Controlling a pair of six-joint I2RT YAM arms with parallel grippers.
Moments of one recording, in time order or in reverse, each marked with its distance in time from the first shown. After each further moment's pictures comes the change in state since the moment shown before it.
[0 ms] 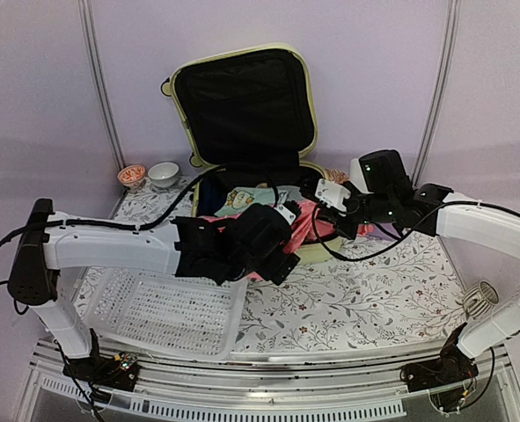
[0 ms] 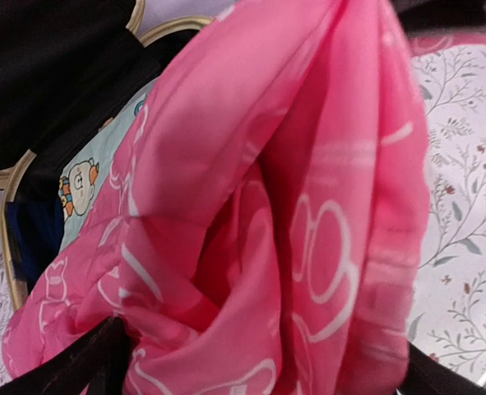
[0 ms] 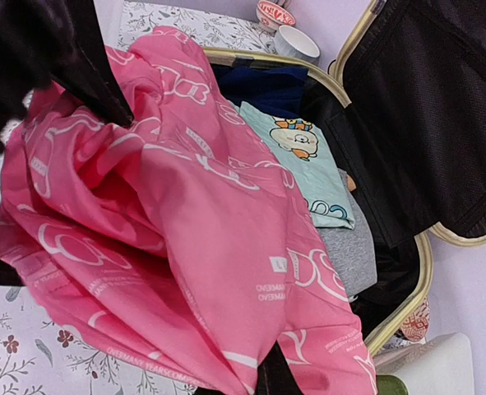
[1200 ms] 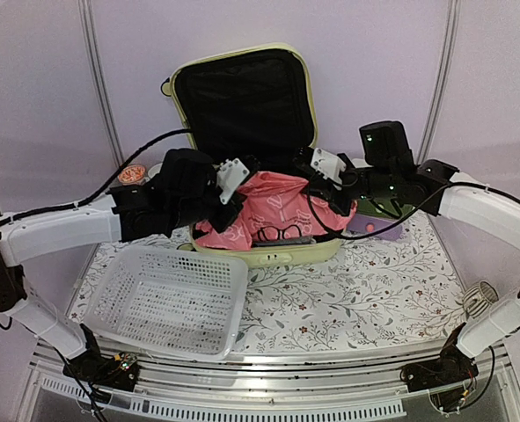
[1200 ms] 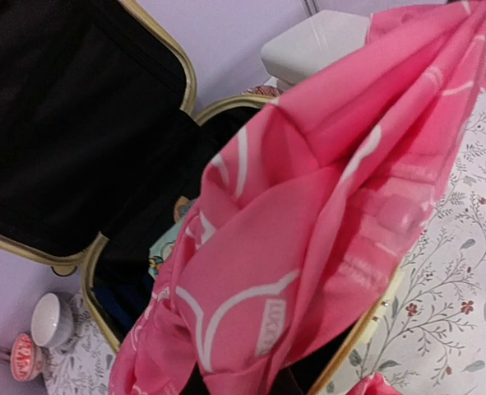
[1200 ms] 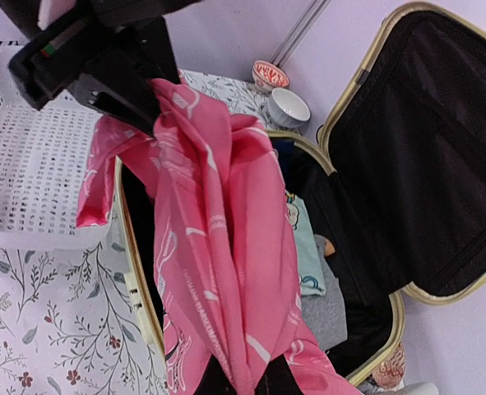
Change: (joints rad) left arm 0.291 -0.266 -0.155 0.173 0.286 0.441; right arm 0.019 0.032 0.204 -0.066 -0.072 0.011
